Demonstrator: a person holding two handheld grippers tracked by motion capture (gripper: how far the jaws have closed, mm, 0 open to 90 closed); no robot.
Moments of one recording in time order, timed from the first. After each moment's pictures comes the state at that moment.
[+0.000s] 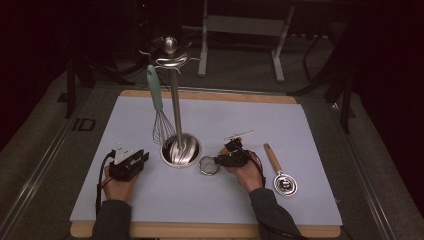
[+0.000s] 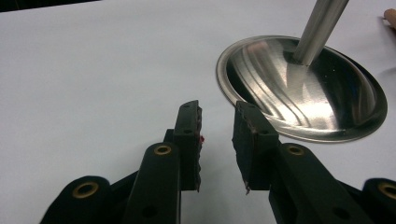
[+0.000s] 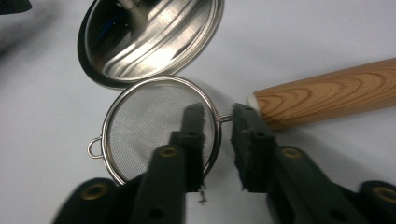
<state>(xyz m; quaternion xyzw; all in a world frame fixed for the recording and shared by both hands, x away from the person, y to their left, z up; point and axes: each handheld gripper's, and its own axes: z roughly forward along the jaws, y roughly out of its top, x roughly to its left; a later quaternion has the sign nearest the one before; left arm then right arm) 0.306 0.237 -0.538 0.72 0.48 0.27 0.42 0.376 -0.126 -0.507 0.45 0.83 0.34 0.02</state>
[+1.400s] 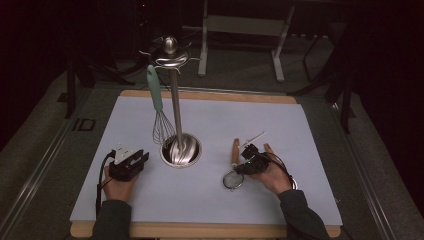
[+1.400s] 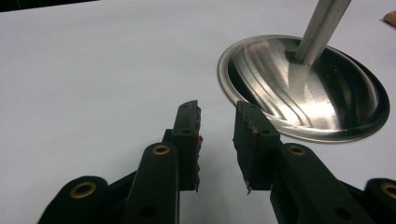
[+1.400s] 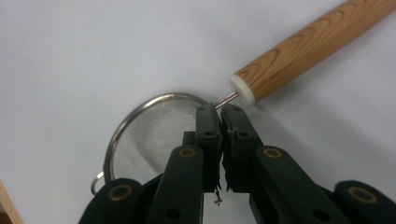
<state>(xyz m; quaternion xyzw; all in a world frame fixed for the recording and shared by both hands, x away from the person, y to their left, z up) 0.306 0.237 -0.538 0.72 0.49 0.27 0.42 0.361 -0.178 -0.488 0.37 0.90 0.24 0.00</state>
